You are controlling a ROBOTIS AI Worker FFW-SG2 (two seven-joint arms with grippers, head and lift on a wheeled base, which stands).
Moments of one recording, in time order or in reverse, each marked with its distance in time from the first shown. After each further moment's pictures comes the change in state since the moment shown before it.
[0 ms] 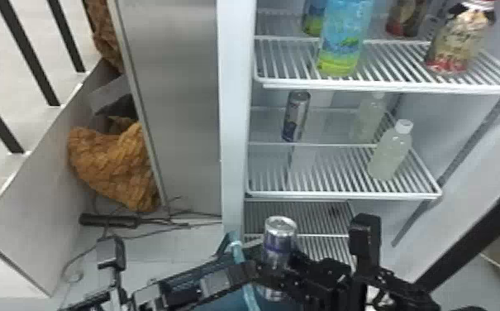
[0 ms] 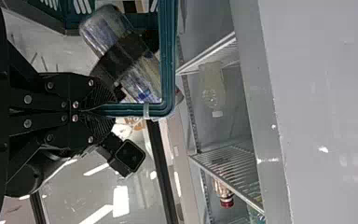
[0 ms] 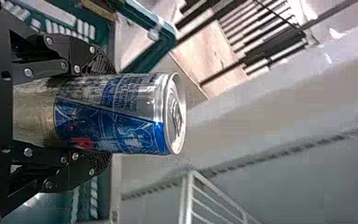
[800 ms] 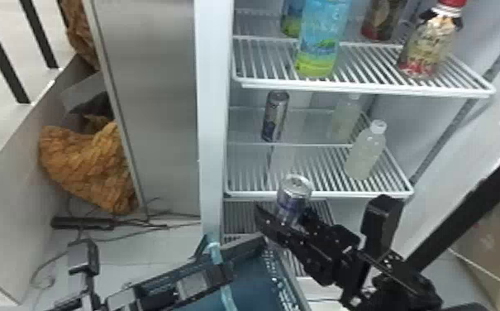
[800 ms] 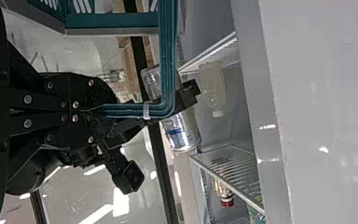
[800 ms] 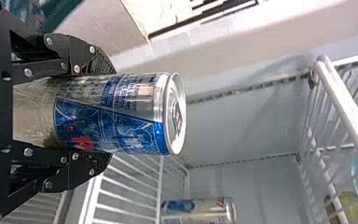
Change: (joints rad) left arm 0.002 0.001 0.000 0.000 0.004 0.000 0.000; right arm 0.046 0.030 -0.075 -0.041 0.037 -0.271 -0.116
